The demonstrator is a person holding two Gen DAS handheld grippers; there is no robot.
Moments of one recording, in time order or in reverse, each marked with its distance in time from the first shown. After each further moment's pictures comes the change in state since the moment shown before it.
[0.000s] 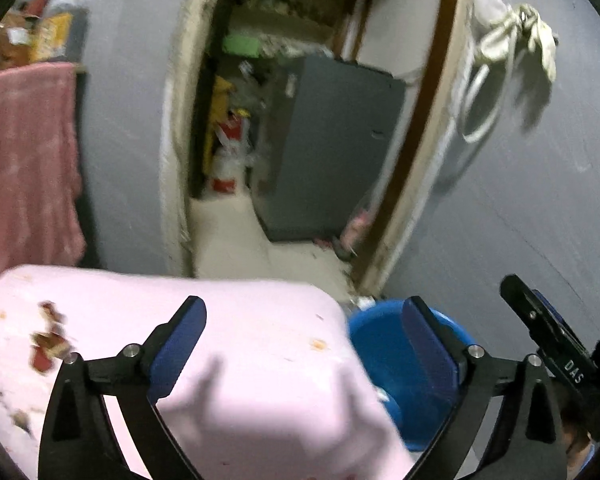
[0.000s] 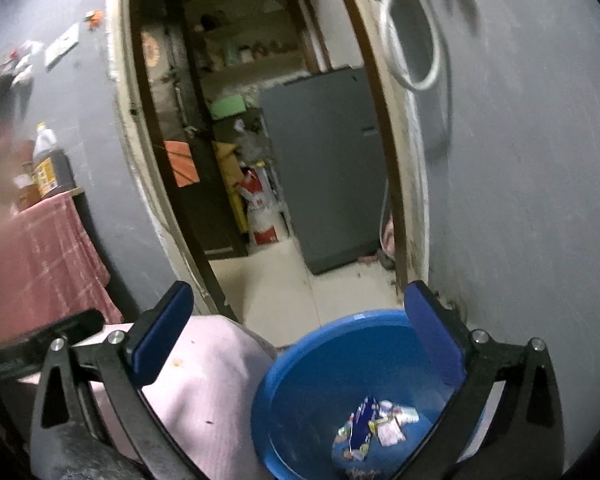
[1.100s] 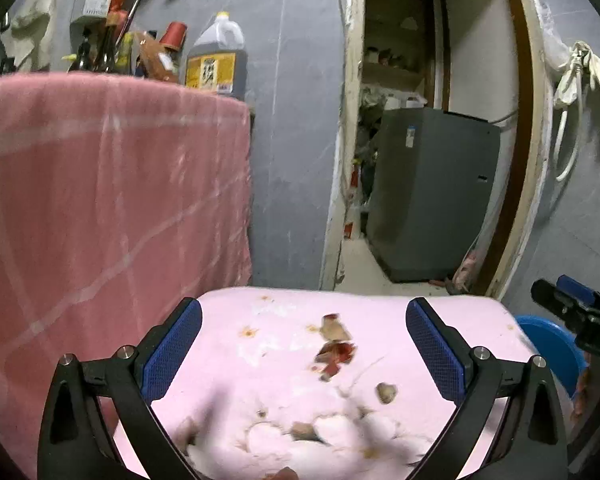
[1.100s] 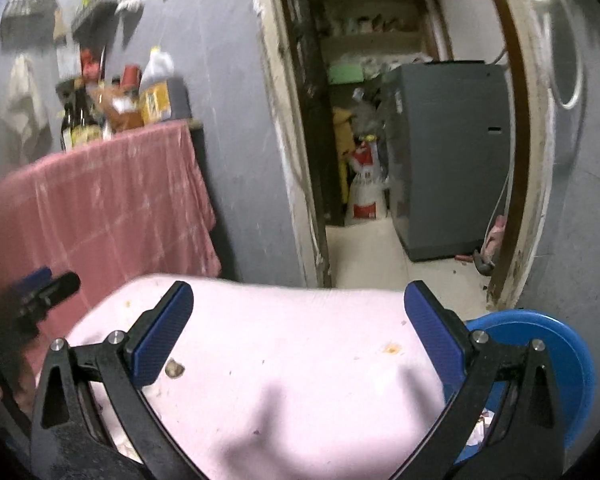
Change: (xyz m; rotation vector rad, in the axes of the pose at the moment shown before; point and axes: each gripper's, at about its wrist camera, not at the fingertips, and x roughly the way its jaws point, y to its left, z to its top) left arm -0.113 0.166 -0.036 -0.009 -0.136 0.332; right arm 0.024 0.173 -0.038 -0.212 0.168 0.293
